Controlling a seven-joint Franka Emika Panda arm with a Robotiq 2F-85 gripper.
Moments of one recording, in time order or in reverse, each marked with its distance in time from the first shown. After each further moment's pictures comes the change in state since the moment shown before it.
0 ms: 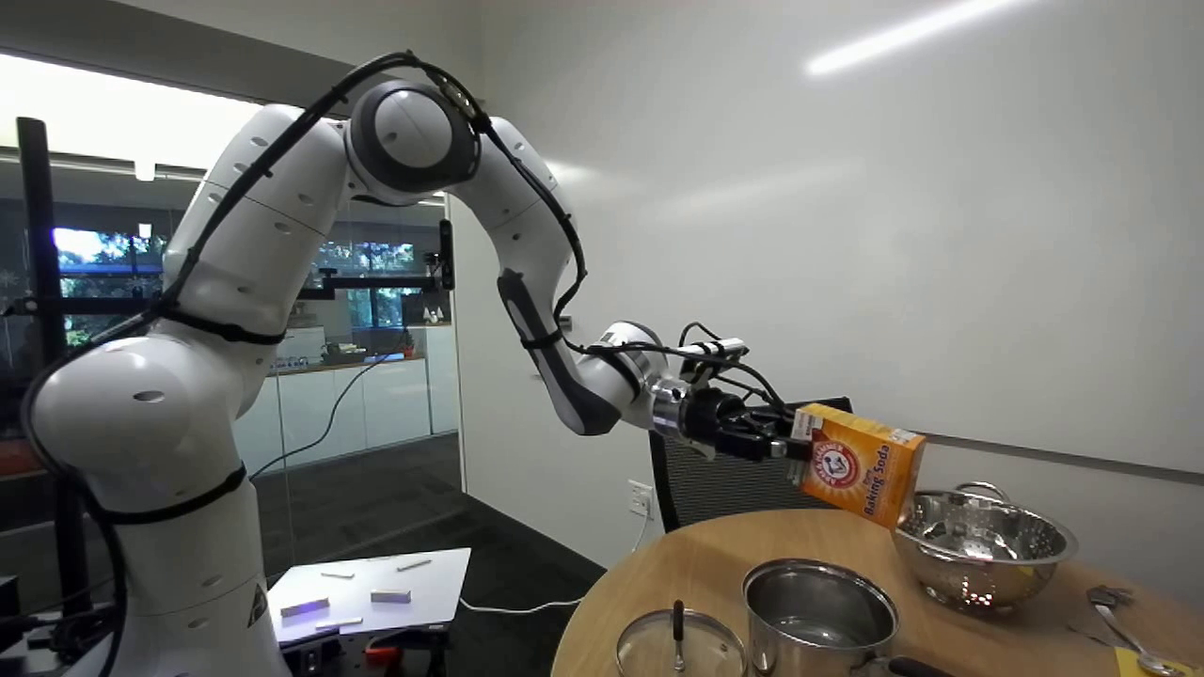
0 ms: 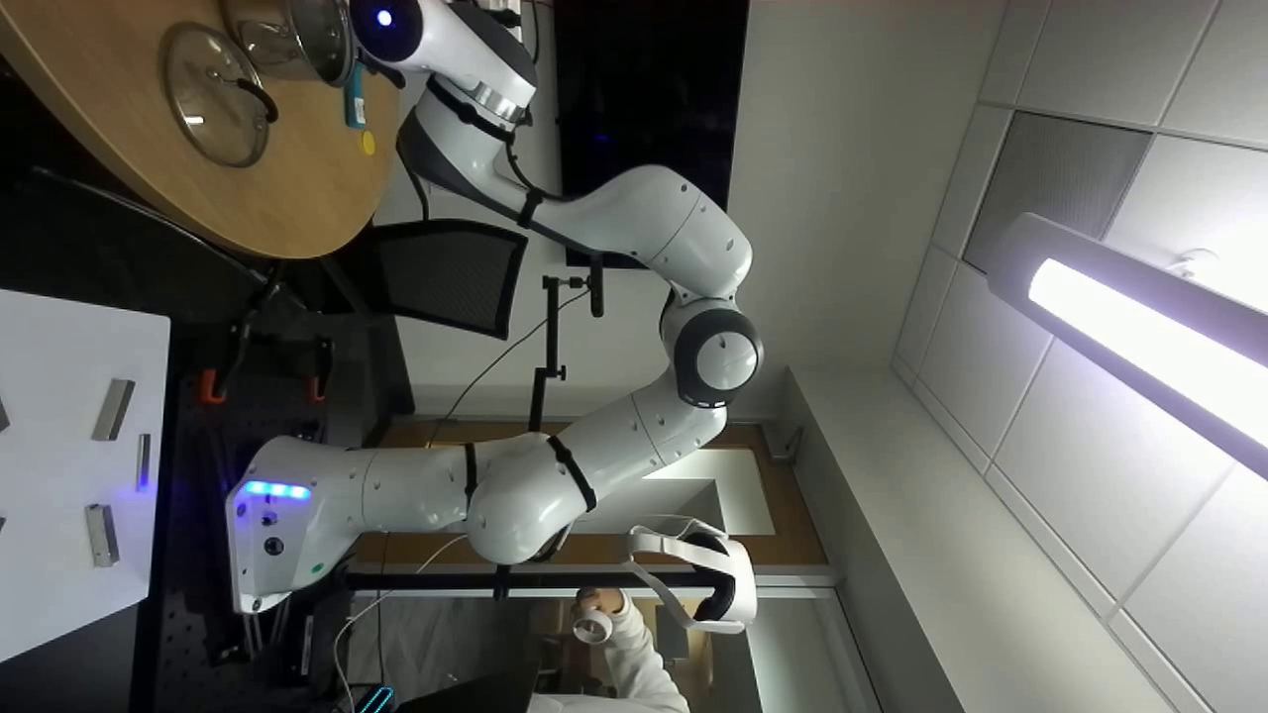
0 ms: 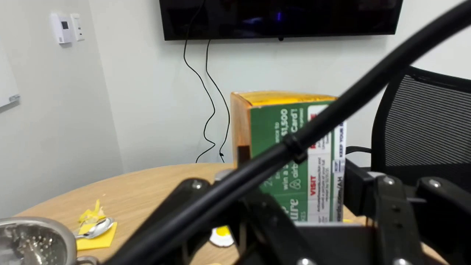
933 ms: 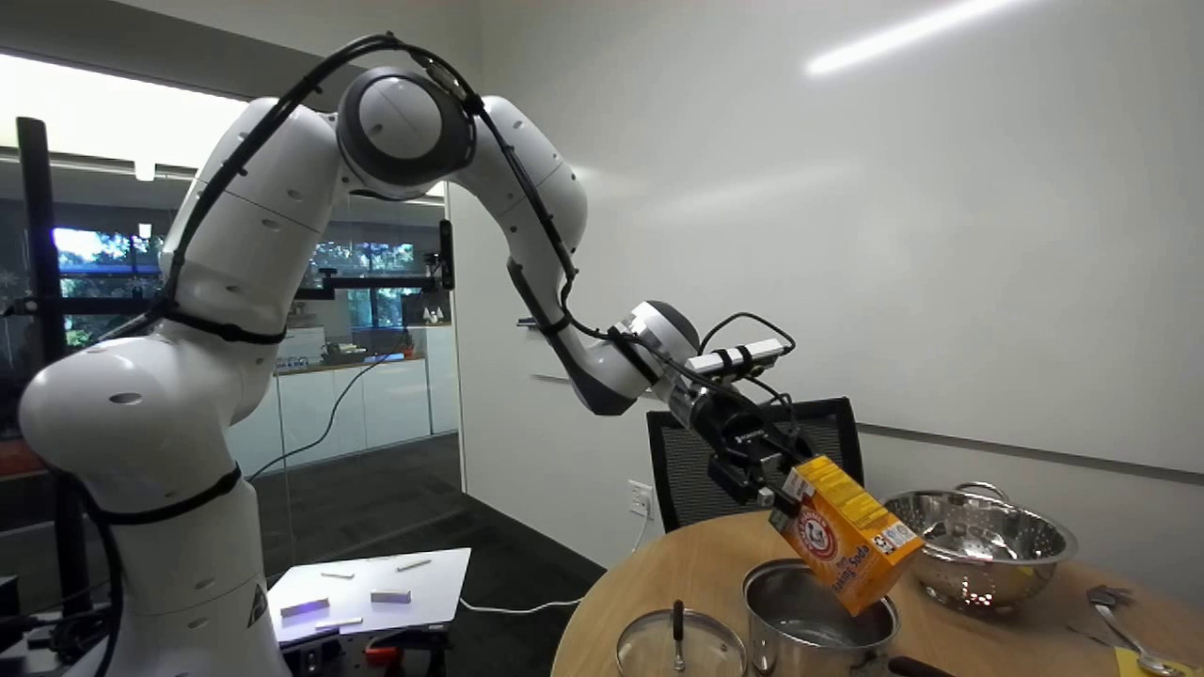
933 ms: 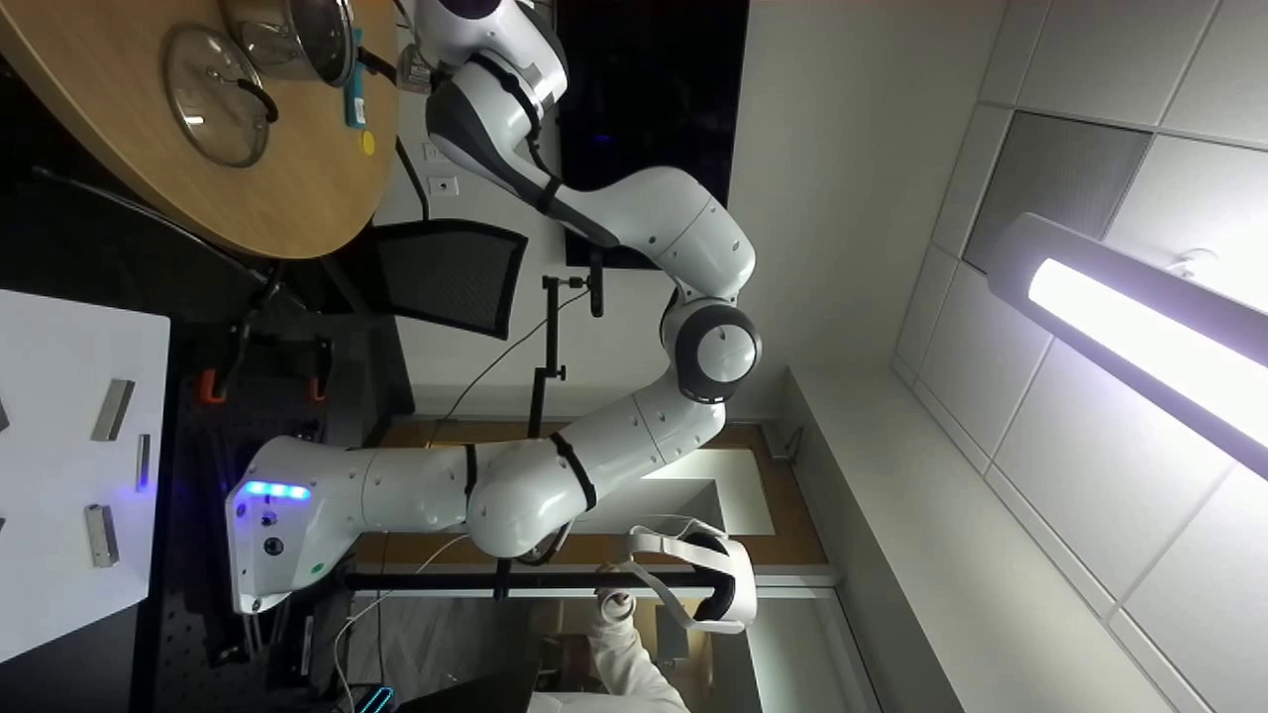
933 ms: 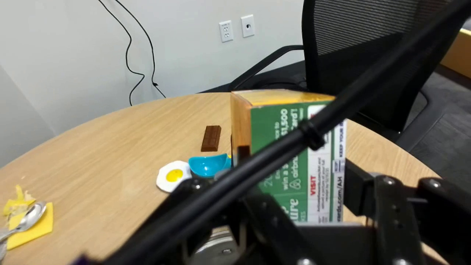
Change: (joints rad) arm -0.105 -0.013 0.024 0.076 0.362 0.146 0.000
